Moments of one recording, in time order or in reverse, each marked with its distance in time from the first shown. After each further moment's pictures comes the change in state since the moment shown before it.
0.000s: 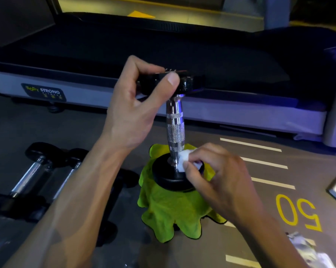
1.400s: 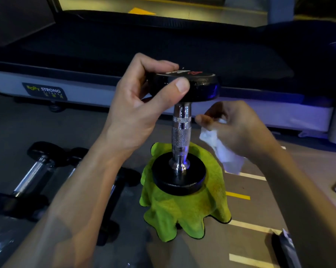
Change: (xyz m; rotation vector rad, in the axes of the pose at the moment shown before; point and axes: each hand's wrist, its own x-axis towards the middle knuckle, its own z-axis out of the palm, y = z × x) left_hand -0.005 0.008 0.002 -0.152 -0.099 0.003; right_hand 0.085 0.034 -0.029 0.135 -0.166 0.363
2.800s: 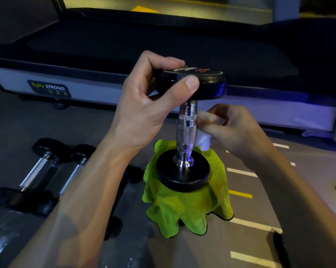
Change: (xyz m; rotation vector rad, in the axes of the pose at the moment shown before) left_hand -0.003 0.001 0.004 -0.006 0.024 -0.003; right_hand -0.014 -0.004 0.014 0.169 0.006 0.046
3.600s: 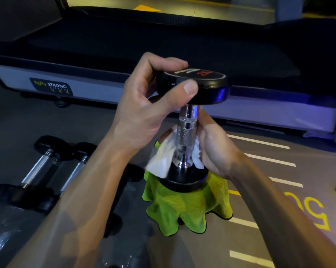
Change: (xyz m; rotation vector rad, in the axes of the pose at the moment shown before) left_hand -0.004 0.001 -0.003 -0.015 -0.034 0.016; right_hand -0.003 -0.002 0.053 0.785 -0.409 0.228
